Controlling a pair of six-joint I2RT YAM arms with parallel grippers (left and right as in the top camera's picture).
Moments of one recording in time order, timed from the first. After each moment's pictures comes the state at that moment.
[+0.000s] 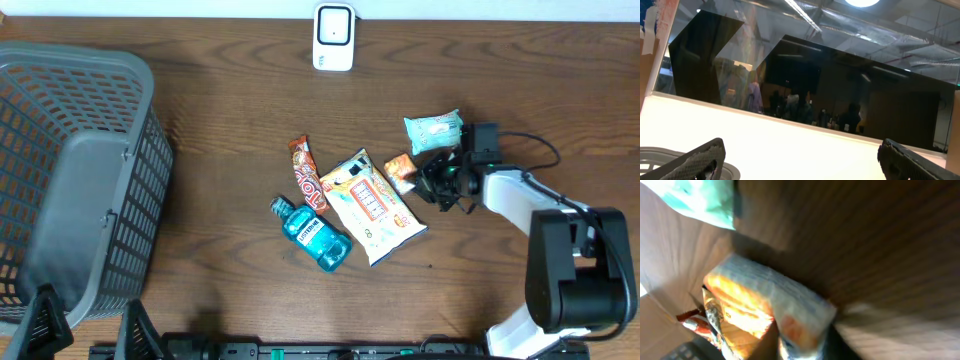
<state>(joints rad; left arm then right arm) -0.02 0.00 0.96 -0.47 0.05 -0.30 0.07 1.80 0.86 -0.25 -0.49 1.02</state>
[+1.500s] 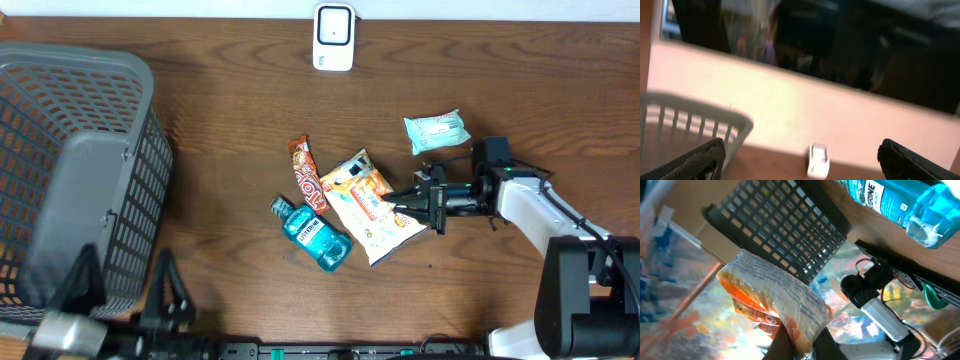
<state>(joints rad) -0.02 0.01 0.78 -0.54 0.04 -0.31 0.03 1.66 0.84 -0.65 -1.46 0.83</state>
